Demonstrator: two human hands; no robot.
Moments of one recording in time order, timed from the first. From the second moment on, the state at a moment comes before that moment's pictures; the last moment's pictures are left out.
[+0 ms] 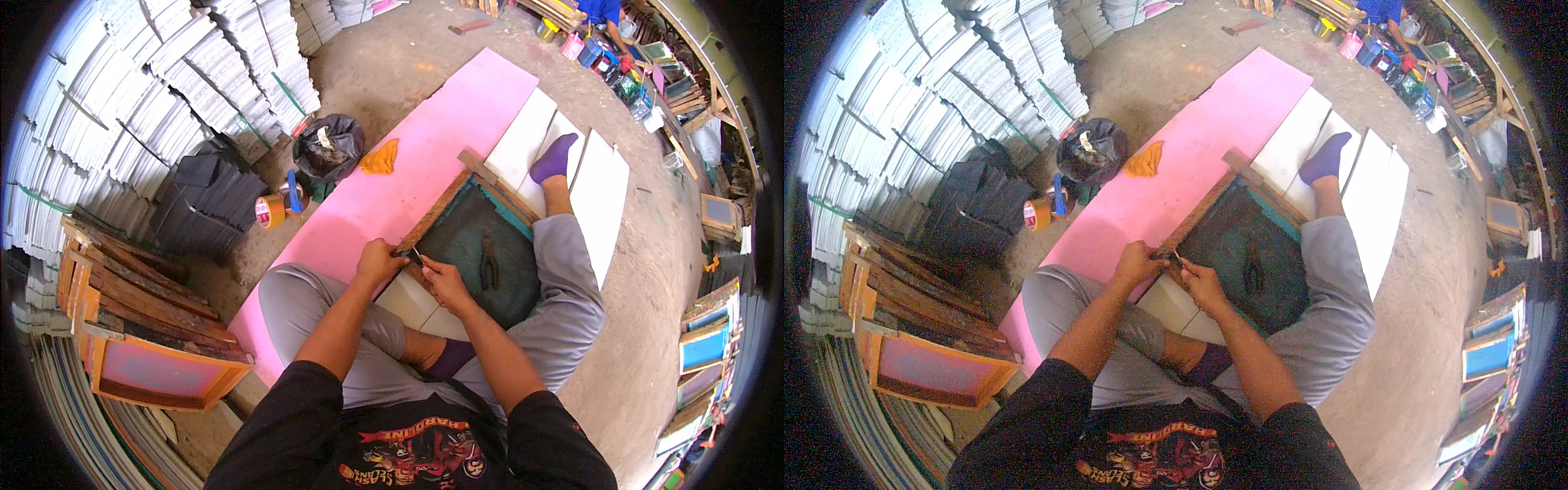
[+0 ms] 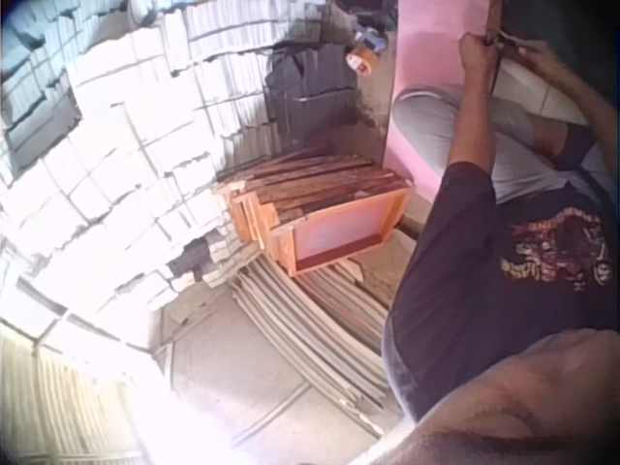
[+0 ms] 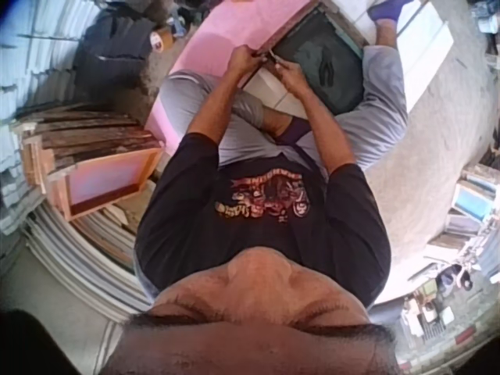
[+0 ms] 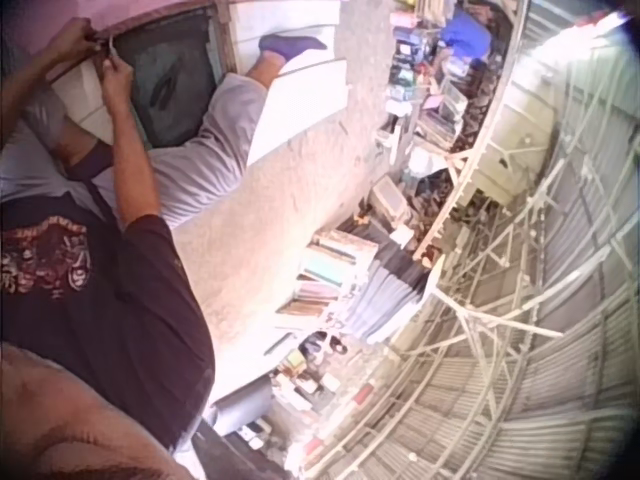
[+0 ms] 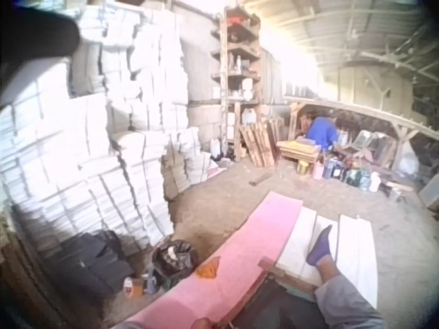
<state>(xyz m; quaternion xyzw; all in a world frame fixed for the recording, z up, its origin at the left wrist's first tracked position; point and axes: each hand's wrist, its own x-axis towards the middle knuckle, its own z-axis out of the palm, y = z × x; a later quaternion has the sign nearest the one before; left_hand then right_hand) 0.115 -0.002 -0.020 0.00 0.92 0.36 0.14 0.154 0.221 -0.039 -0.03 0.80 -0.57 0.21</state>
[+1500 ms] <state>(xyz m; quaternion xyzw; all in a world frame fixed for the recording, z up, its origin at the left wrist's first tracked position) 0.116 -0.013 0.006 0.02 0.93 0.31 0.21 0.184 0.163 0.022 -0.01 0.93 -0.27 0.24</state>
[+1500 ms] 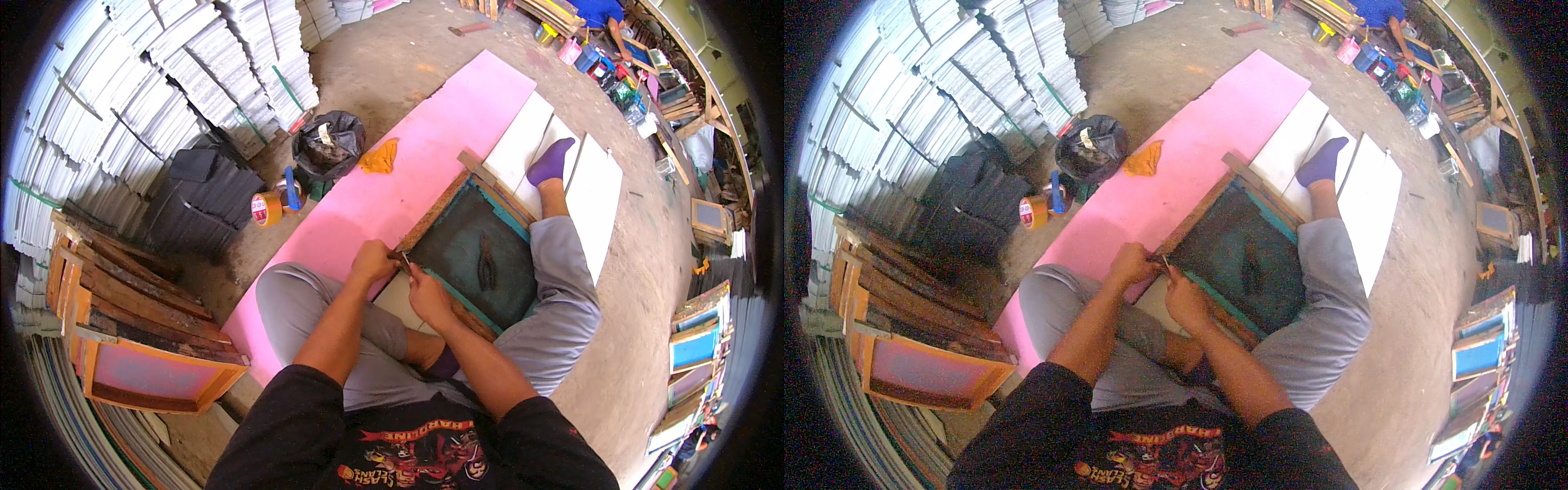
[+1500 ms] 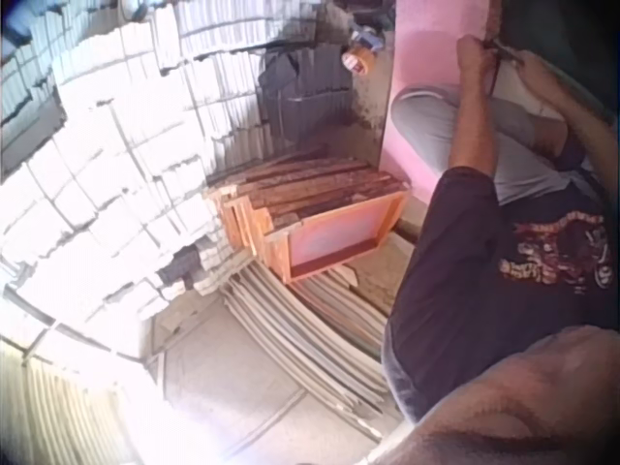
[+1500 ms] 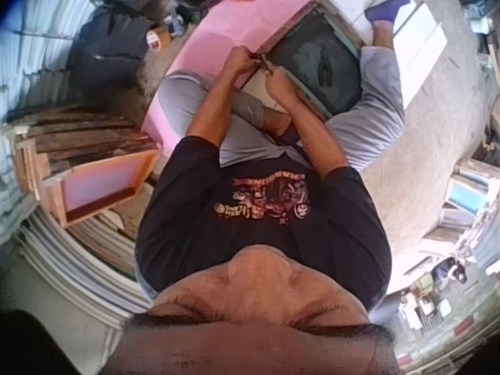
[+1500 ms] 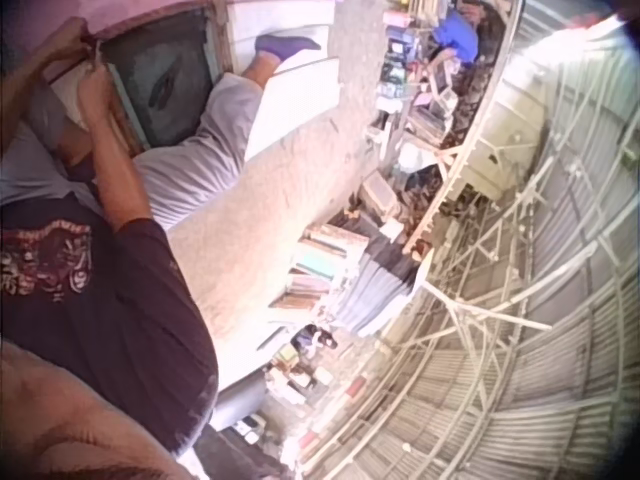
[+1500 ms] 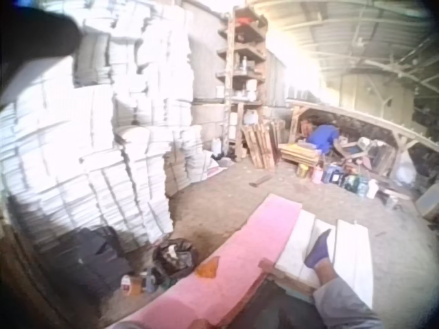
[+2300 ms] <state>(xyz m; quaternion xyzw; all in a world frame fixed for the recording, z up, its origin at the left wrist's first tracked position) 0.120 -0.018 -0.012 0.03 0.94 0.30 0.18 0.189 0.165 0.014 -0.01 0.94 -0.26 0.22</state>
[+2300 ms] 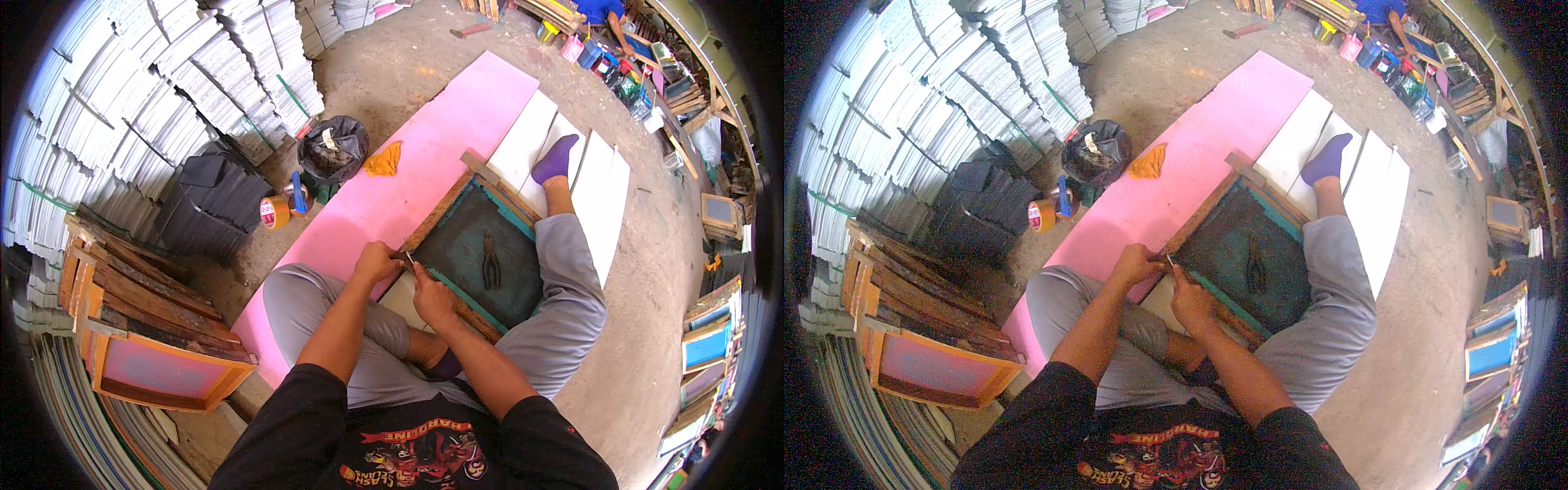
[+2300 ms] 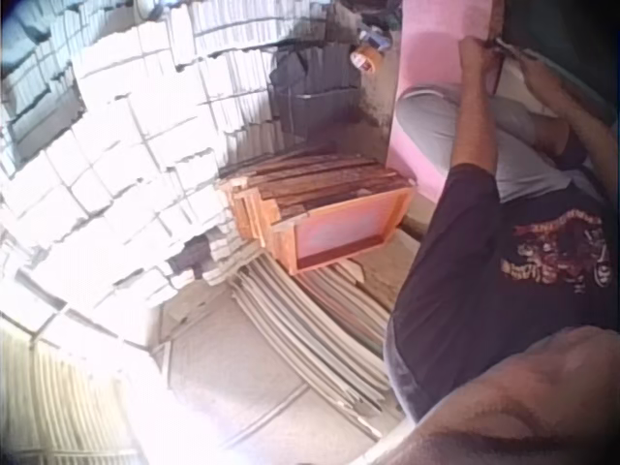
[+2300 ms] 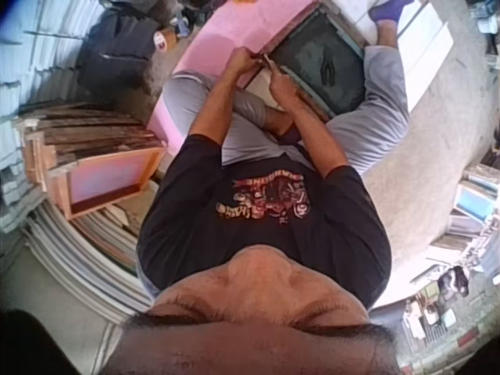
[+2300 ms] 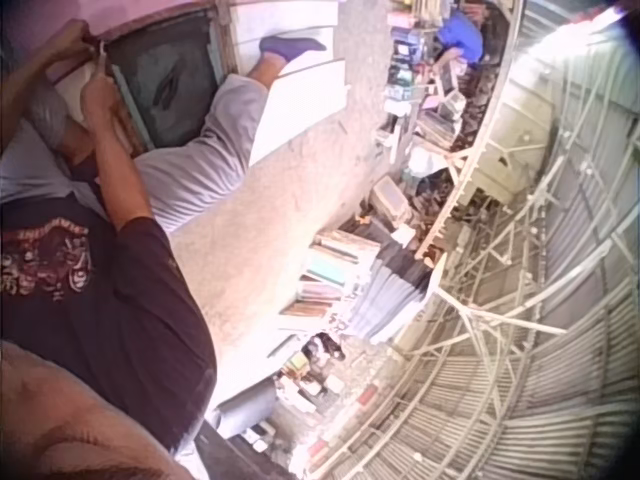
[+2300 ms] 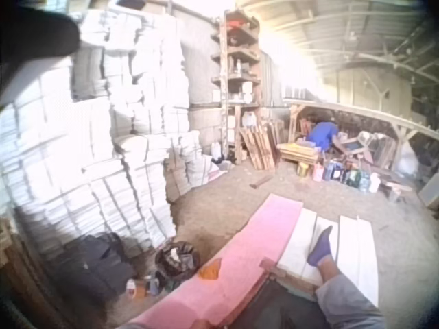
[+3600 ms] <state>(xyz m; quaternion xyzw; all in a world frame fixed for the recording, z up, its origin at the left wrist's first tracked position) 0.118 -0.012 -0.023 -0.04 0.91 0.38 0.18 0.180 0.192 0.027 -0.02 0.93 -0.29 0.21</state>
